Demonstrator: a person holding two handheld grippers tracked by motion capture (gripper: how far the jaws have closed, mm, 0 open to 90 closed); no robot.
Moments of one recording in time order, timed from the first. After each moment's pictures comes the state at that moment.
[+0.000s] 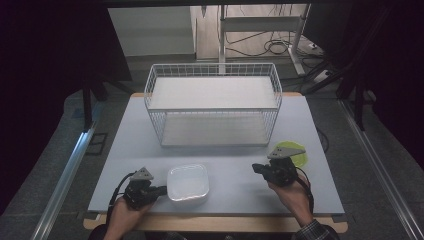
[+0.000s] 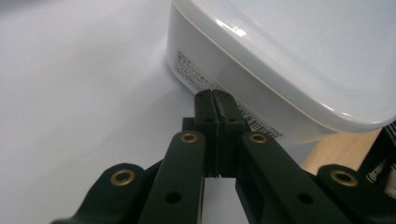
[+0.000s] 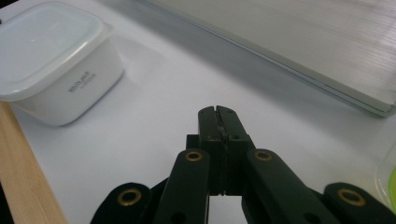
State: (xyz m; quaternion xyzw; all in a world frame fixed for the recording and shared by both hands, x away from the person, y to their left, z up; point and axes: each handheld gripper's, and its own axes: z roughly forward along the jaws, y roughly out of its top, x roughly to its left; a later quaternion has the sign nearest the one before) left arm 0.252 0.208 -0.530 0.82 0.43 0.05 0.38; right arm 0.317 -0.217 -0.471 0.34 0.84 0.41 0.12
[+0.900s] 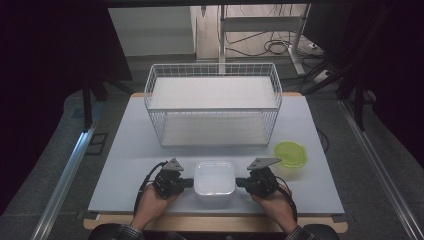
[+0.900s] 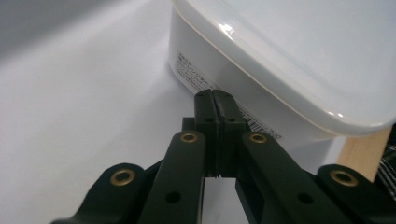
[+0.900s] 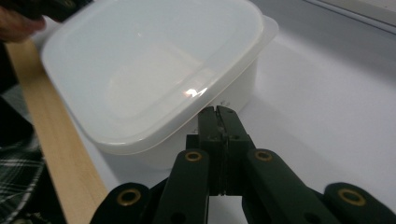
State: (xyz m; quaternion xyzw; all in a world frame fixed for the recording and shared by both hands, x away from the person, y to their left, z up) left arm 0.289 0.140 -0.524 0.85 0.37 0.03 0.38; right arm 0.300 -0.172 -0.500 0.33 0.86 0.38 0.05
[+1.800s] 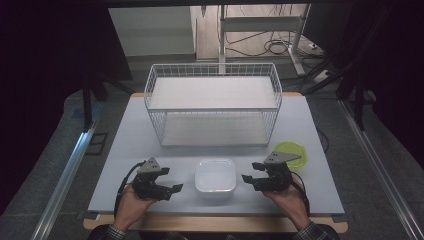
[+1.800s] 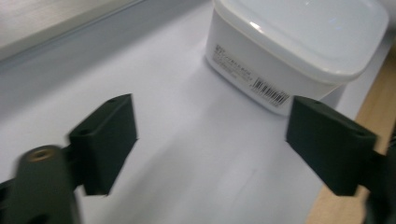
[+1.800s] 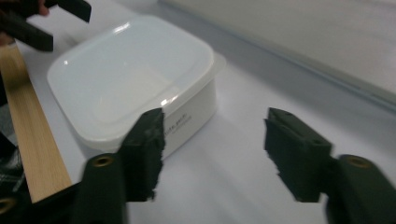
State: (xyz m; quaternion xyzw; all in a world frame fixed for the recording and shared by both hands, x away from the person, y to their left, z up) left arm 0.271 0.192 -0.515 0.82 0.37 0.09 0.43; right arm 0.310 -0.208 -0.483 0.32 0.83 0.44 0.09
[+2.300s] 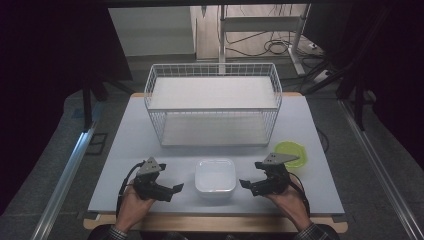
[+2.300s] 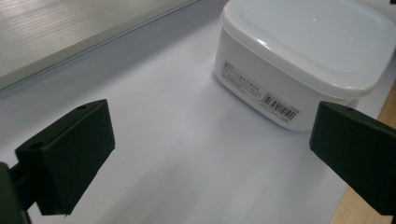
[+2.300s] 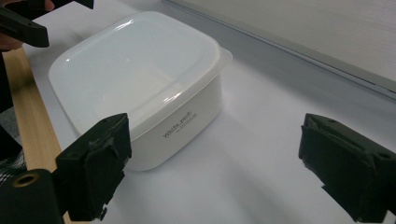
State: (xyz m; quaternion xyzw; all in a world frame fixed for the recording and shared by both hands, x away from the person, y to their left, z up) left arm 0.271 0.188 -0.516 0.81 0.37 0.12 0.44; right arm 0.311 -0.205 -0.491 0.32 0.83 0.44 0.08
